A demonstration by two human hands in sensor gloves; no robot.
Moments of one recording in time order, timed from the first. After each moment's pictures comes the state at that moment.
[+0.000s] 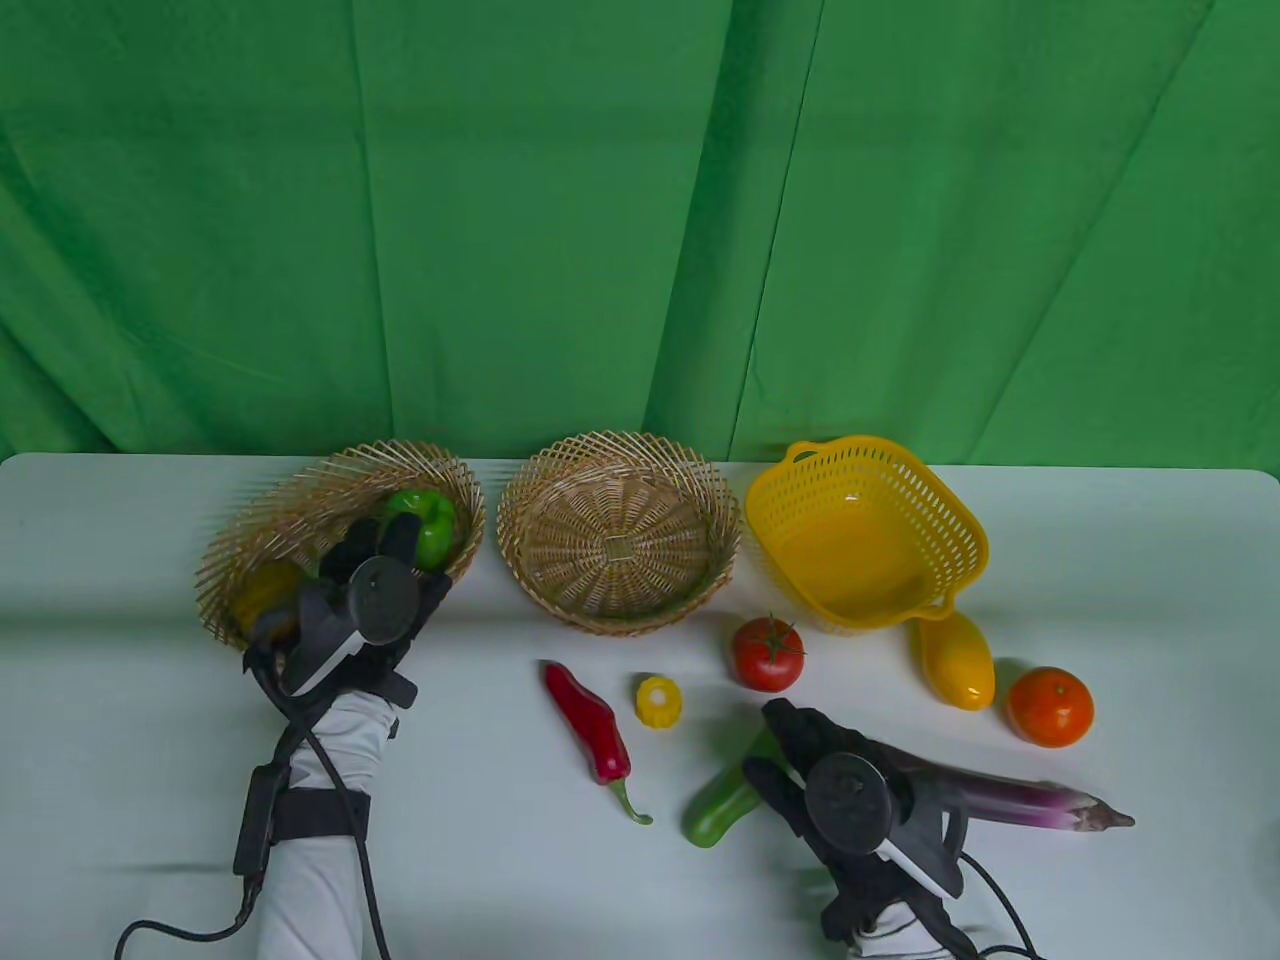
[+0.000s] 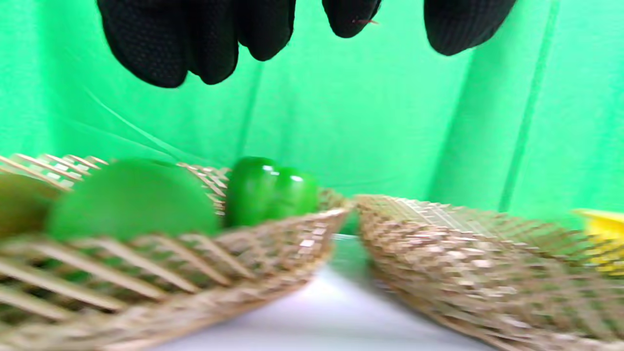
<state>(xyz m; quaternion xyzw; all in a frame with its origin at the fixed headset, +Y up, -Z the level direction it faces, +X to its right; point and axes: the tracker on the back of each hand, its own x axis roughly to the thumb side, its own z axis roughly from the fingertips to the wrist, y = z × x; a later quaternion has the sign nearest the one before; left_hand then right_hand) -0.249 -0.679 -0.391 0.06 -0.01 0.09 0.99 0.172 -0.710 -0.273 0.10 -0.02 0.99 0.12</state>
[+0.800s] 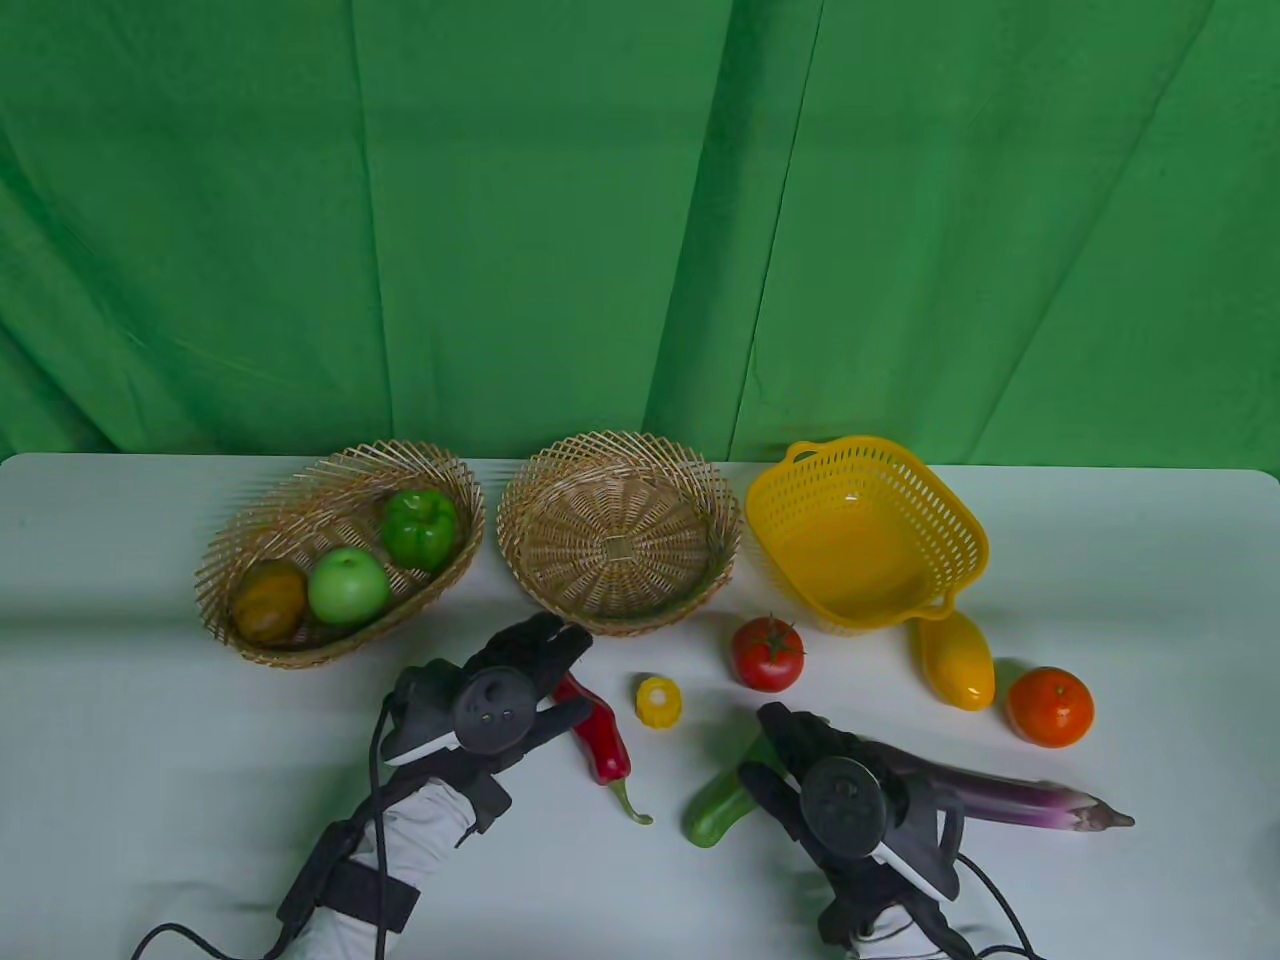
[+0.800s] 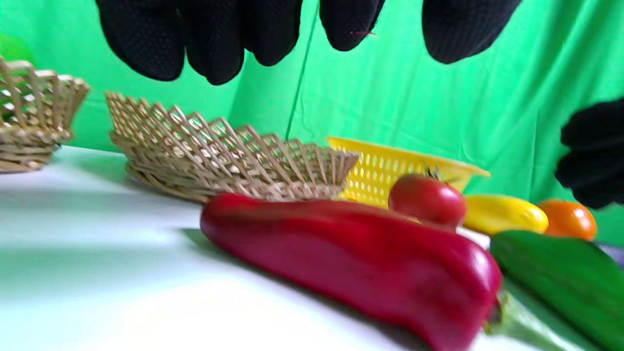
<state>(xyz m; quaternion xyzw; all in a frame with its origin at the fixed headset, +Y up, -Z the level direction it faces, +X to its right) -0.145 -0.727 -0.344 0.01 -0.26 0.11 0.96 0.169 -0.711 -0.271 0.10 -0.02 0.99 0.12</state>
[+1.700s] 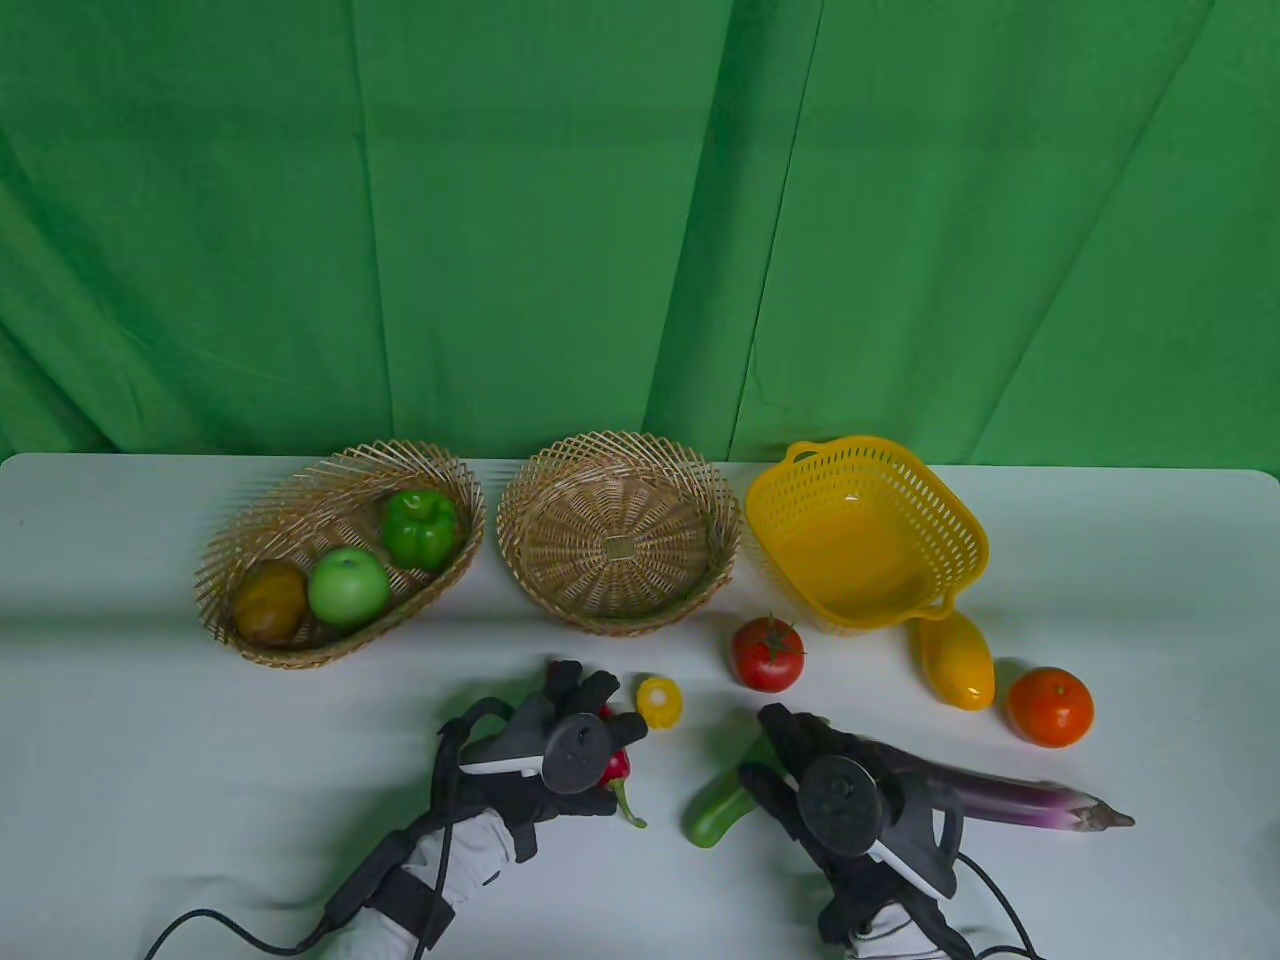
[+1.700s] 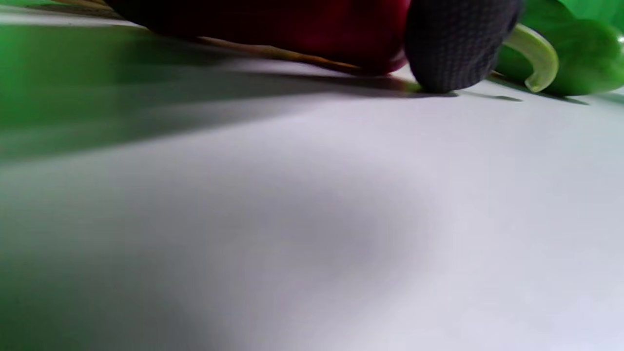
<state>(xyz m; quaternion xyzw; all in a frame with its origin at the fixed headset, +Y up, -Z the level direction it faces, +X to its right) -0.097 -0.792 -0.342 -0.17 -0.32 0.00 0.93 0.168 -0.711 -0.271 0.10 -0.02 0.99 0.11</state>
